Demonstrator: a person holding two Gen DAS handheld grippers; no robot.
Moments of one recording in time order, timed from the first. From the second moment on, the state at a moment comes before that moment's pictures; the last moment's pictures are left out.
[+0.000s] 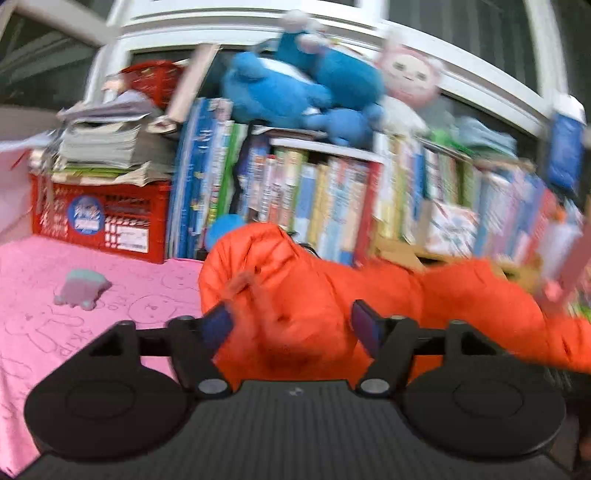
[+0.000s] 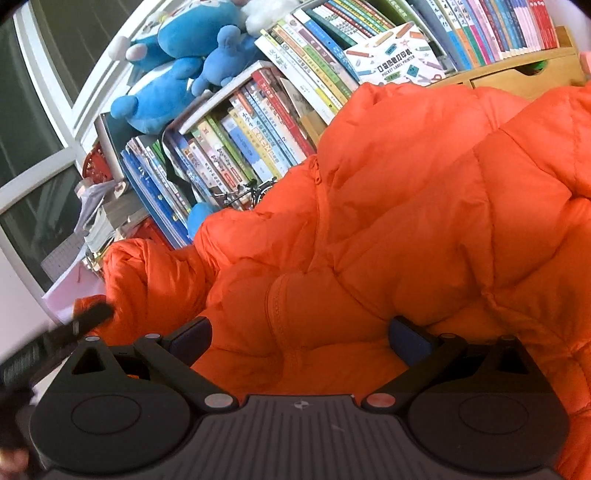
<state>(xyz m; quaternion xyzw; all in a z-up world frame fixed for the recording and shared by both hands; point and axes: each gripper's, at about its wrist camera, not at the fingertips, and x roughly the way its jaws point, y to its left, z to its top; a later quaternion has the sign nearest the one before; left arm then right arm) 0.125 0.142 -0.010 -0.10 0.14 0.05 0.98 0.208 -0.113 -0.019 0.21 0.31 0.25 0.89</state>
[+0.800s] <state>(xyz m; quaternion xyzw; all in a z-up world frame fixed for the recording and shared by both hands) 0.128 0.316 0.077 0.05 0.05 0.35 0.93 0.205 -0.114 -0.021 0.22 0.31 0.25 0.89</state>
